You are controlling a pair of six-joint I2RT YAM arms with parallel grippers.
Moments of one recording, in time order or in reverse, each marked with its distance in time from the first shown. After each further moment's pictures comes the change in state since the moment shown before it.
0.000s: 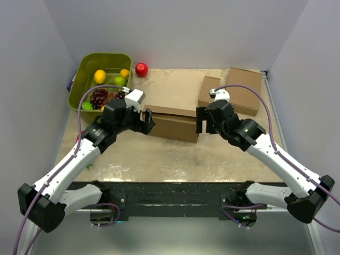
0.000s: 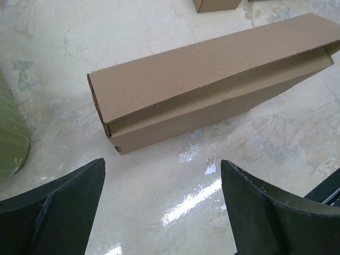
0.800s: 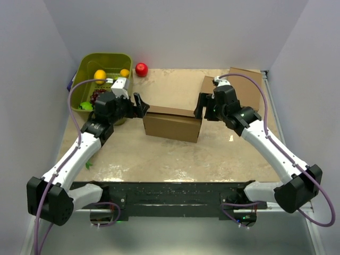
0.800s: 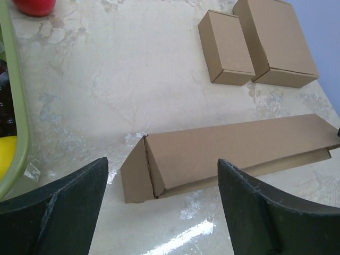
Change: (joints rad) left arm 0.190 0.076 -0.032 0.285 0.080 -0.160; right arm -0.216 0.140 0.049 0.169 -0.288 0.020
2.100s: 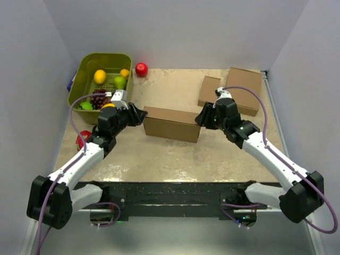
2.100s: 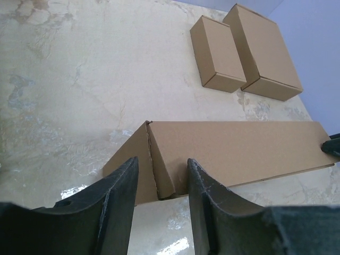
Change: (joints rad) left arm -0.007 -0.018 -0.269 0.318 -0.018 -0.119; right arm -0.008 -0.096 -0.265 0.226 -0.054 0.105
